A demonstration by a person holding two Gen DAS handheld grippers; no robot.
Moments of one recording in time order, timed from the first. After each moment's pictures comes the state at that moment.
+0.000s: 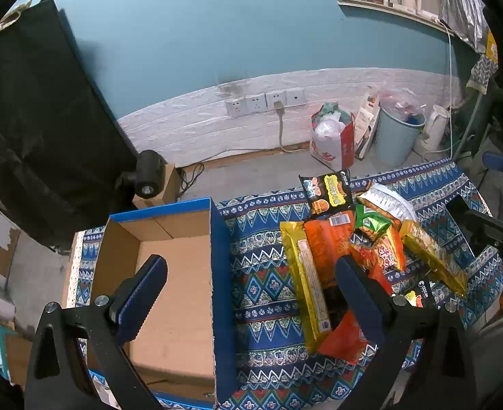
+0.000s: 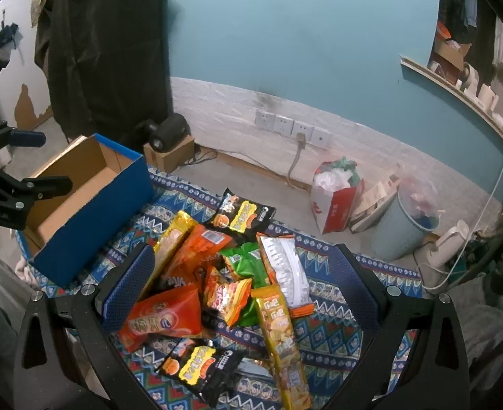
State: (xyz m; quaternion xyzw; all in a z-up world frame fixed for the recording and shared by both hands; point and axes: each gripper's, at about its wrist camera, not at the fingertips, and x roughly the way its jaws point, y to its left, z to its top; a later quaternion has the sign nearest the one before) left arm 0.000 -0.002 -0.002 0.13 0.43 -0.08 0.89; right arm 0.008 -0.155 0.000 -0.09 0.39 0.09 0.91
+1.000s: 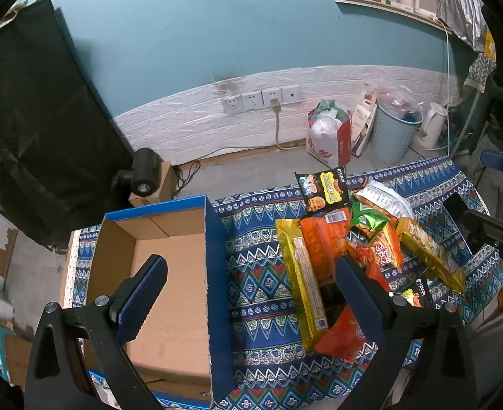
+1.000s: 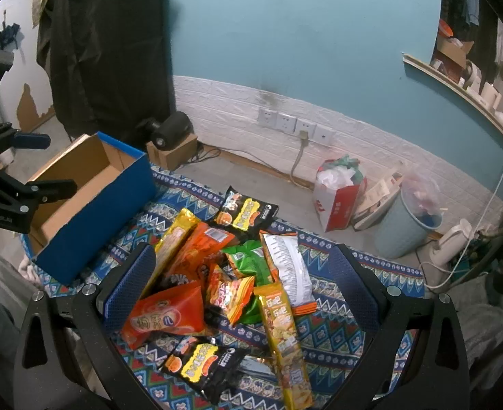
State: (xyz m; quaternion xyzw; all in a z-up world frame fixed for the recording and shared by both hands) left arm 0.000 -0.005 -0.005 0.13 0.43 -0.09 0.89; right arm 0.007 -0.153 -0.001 -0.08 0.39 0.10 0.91
